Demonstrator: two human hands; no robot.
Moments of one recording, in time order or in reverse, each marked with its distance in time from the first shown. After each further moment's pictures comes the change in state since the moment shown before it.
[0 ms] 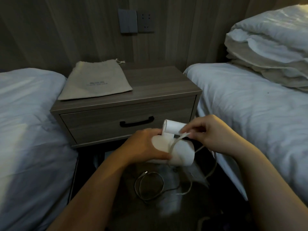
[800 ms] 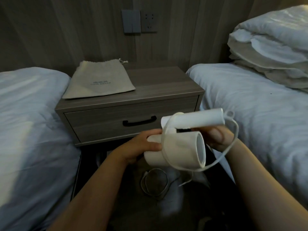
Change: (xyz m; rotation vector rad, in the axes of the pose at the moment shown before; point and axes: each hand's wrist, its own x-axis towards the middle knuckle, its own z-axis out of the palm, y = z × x) left_hand -0.004 -0.014 -0.001 -0.794 -0.220 0.061; right_hand 0.026 0.052 0.028 1.143 0.045 0.165
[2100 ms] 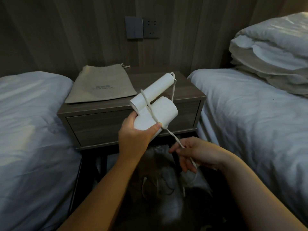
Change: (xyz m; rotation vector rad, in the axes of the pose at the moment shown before) left_hand 0.012 0.013 0.012 0.435 1.005 0.202; right_hand -0.029 -0.015 0.053 -0.594 -0.350 0.414
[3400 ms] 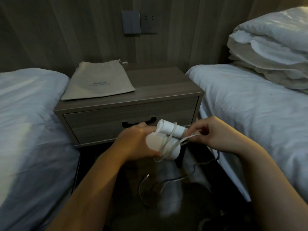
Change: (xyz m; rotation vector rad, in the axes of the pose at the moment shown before) left_hand 0.011 -0.008 -0.024 0.687 -0.758 0.282; right_hand -0.018 -0.003 -0.036 -0.540 0.436 -0.294
